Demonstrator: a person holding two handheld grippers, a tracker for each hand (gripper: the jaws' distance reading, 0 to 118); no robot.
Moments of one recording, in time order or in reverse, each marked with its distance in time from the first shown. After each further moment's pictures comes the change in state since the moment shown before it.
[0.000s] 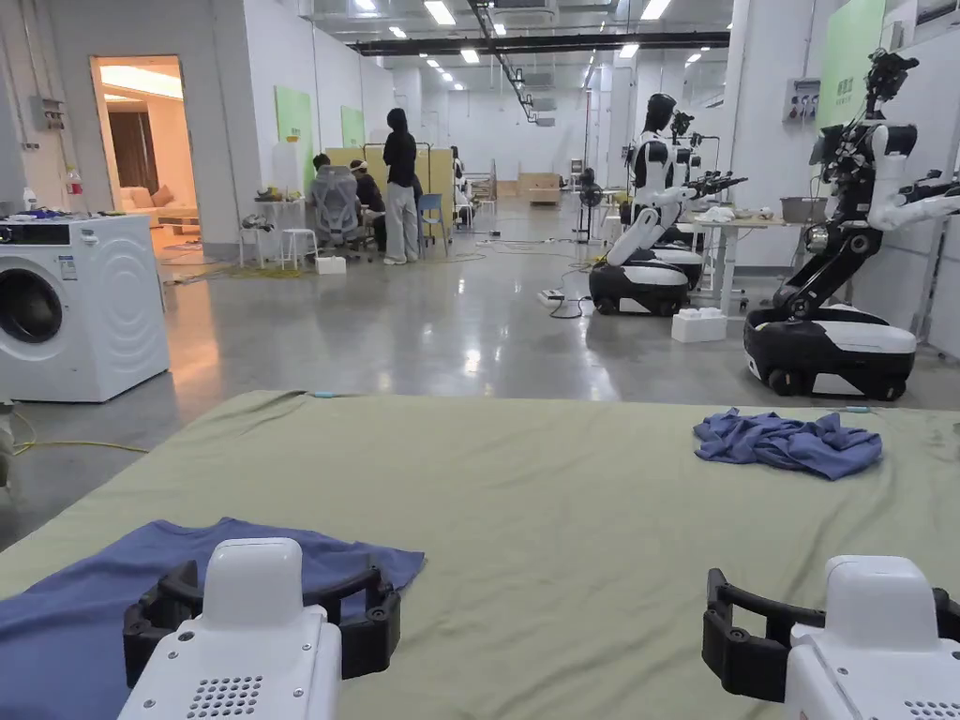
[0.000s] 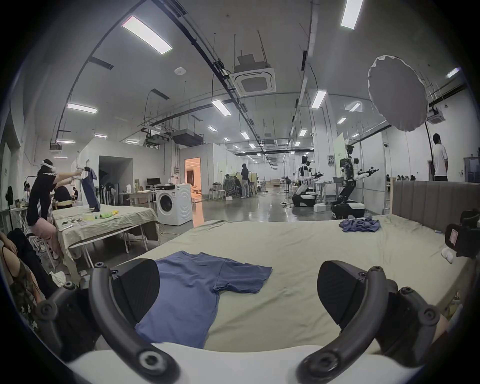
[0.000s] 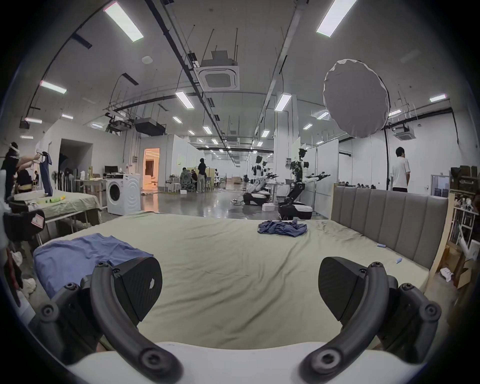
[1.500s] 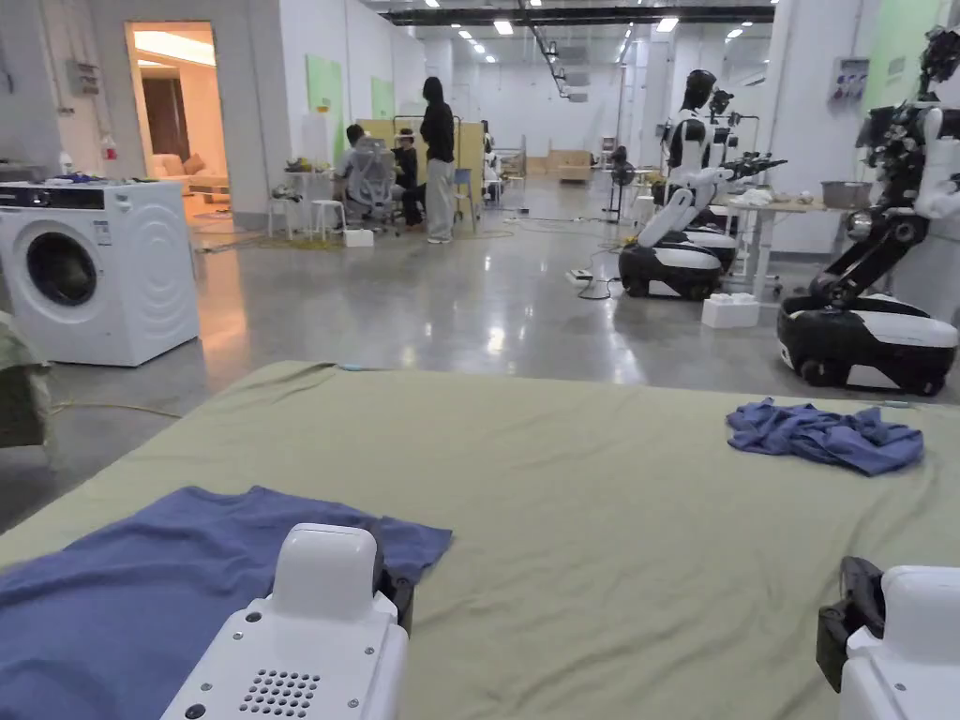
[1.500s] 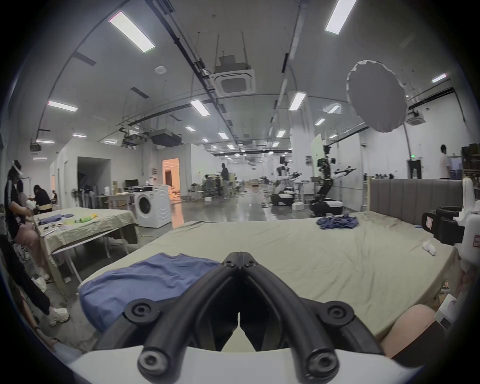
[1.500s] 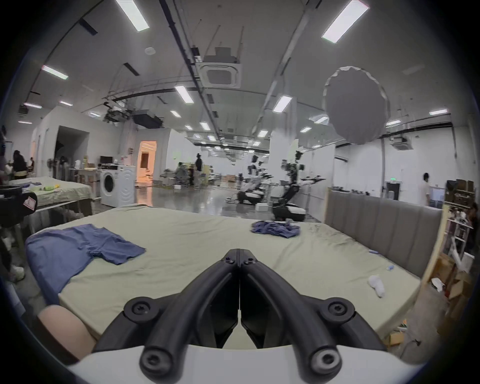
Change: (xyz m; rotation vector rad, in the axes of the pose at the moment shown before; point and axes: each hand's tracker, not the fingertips) left arm 0.000 -0.002 0.009 0.006 -0.137 -0.010; right arm -0.007 -0.012 -0.016 -0.010 -0.004 0.058
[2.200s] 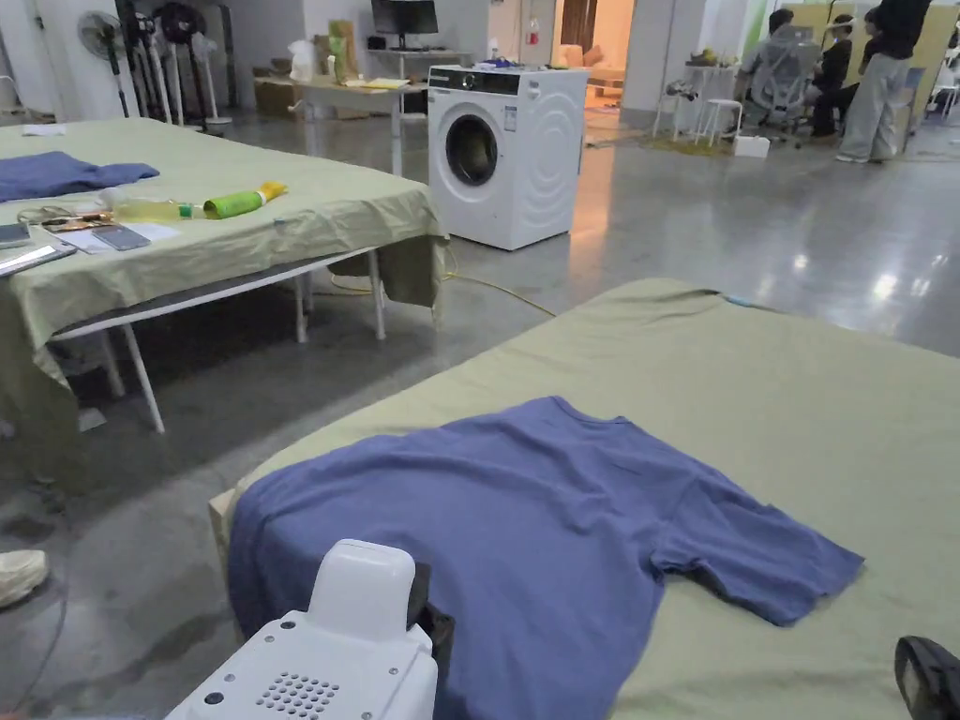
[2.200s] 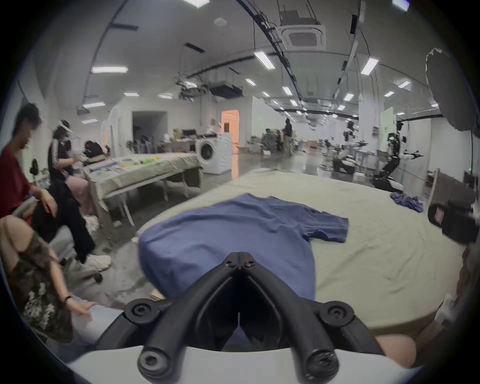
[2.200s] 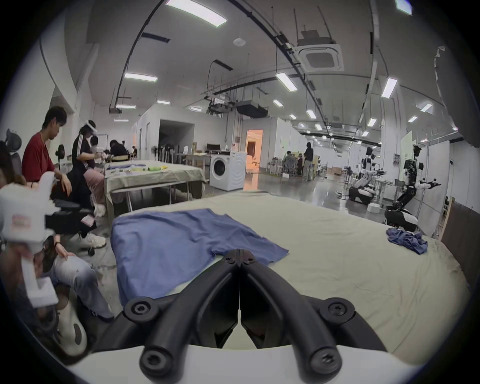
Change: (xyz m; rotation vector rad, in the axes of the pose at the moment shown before) left arm -0.192 -0.072 -0.028 -0.336 0.314 0.147; right arm -0.199 -0.005 -0.079 -0.077 0.697 0.084
